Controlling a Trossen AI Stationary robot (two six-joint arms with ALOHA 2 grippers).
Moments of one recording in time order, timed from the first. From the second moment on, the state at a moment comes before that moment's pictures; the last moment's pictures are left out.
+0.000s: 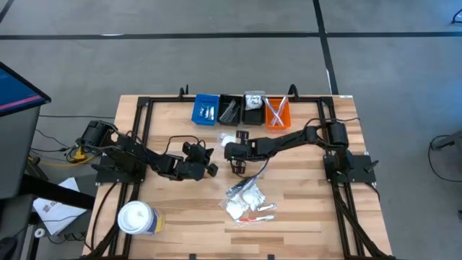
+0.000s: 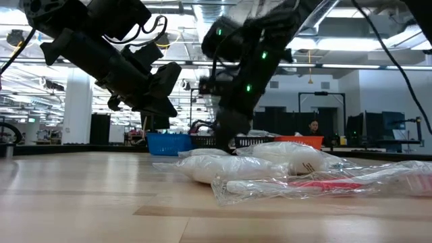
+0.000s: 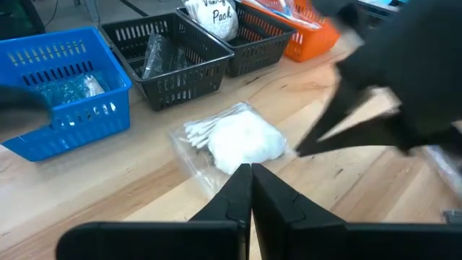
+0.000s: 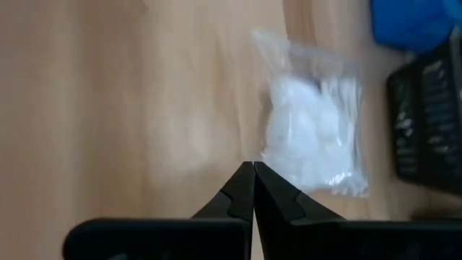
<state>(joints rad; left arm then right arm) -0.23 1.59 0.59 0.29 -0.94 -0.69 0.00 2.03 1.30 -0.32 0.39 -0.10</state>
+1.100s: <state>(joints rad) -0.23 1.59 0.59 0.30 -0.94 -0.69 -0.08 2.00 1.30 -0.31 0.30 -0.13</state>
